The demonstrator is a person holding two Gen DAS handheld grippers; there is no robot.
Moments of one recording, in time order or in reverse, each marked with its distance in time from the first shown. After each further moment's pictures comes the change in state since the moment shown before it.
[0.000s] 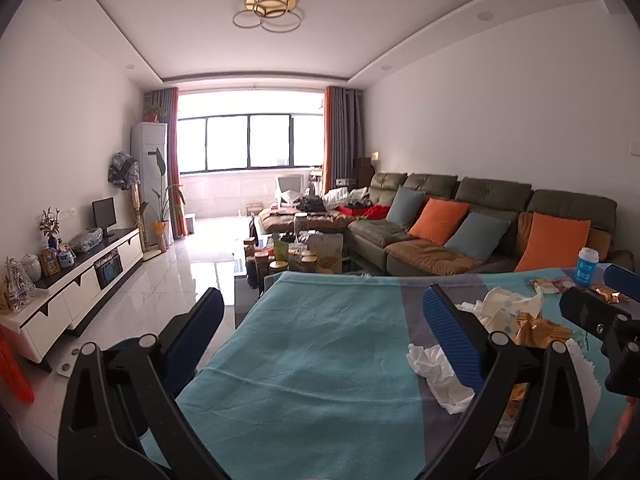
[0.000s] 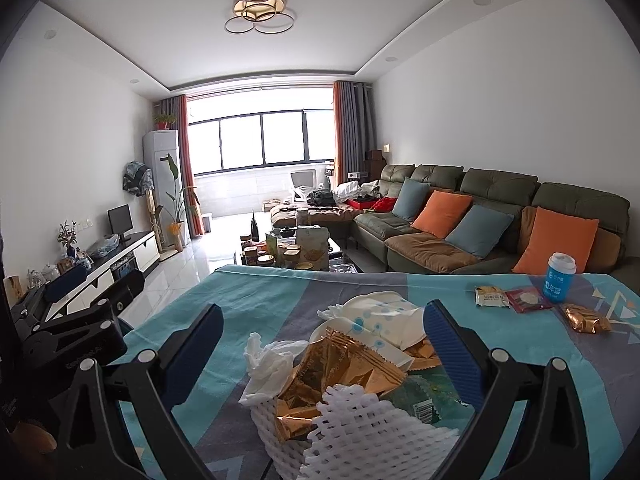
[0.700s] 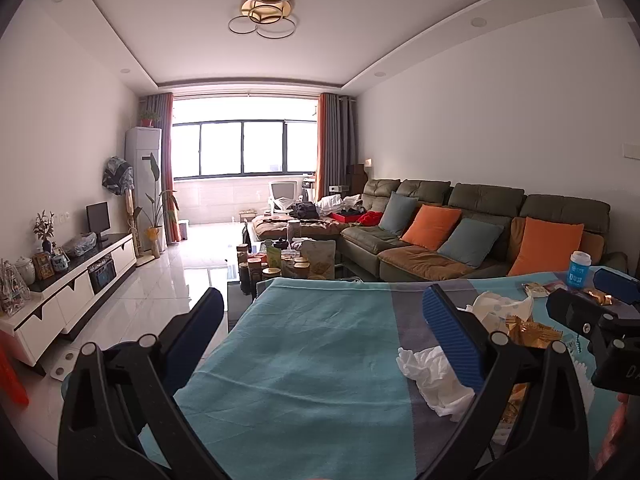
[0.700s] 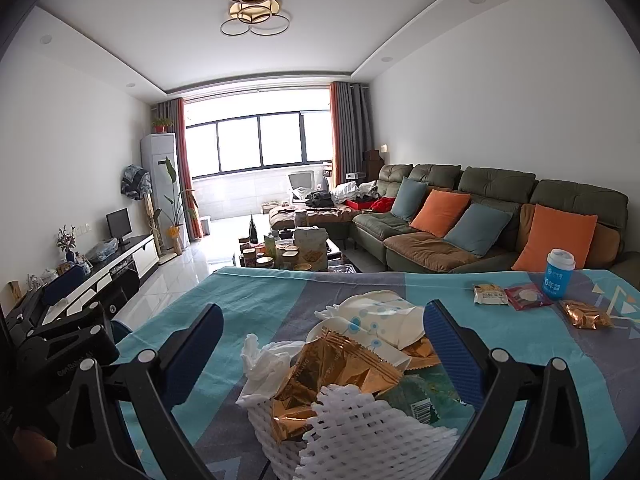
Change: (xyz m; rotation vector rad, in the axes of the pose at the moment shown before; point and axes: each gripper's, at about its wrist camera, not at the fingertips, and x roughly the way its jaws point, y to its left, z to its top) left arm -0.004 0.001 0.000 -0.002 -0.014 -0.023; right arm 0.001 -0.002 -0.003 0.014 -0.006 -0.006
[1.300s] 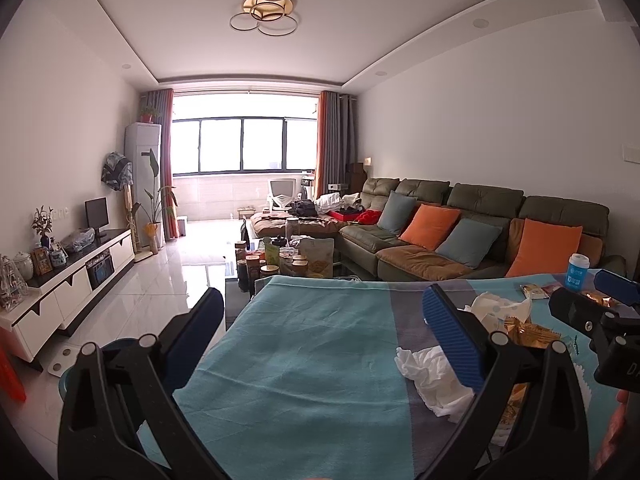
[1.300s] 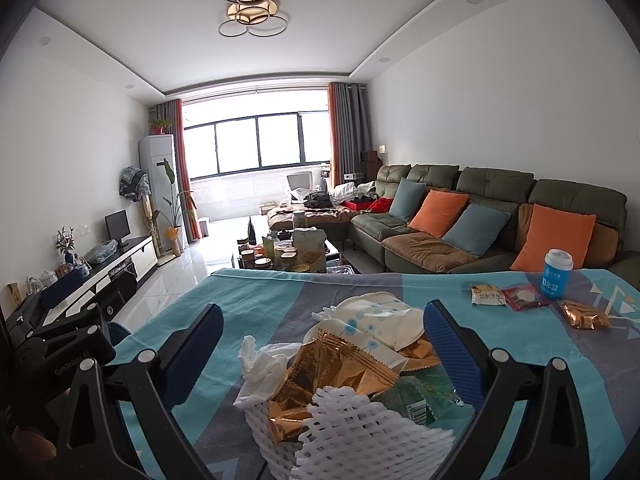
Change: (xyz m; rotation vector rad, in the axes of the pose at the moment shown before) left arm 0.001 0.001 0.000 -0.004 0.004 -0.005; right arm -0.001 -0.001 -0.001 0.005 -0.003 -0.005
